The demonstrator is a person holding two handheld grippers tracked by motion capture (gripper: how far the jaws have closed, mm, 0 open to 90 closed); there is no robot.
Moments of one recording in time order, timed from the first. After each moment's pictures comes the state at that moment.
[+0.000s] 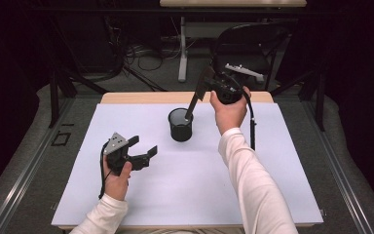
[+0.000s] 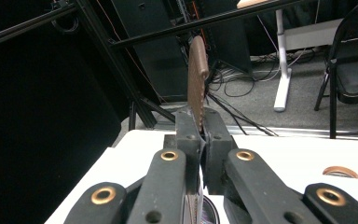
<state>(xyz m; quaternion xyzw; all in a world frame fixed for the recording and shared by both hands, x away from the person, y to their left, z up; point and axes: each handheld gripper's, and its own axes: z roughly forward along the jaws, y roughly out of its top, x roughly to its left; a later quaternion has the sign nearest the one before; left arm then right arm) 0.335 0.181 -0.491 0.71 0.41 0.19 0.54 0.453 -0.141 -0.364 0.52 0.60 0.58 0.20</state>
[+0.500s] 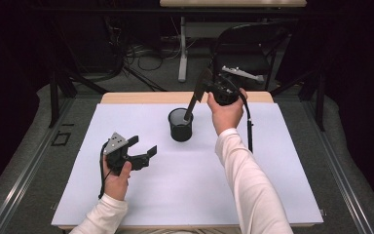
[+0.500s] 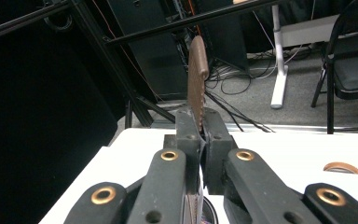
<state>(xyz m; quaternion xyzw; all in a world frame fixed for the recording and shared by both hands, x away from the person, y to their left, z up) 0.336 0.183 -0.491 0.71 0.41 0.19 0.54 0.460 -0.135 -0.377 0.53 0.60 0.57 0.20</state>
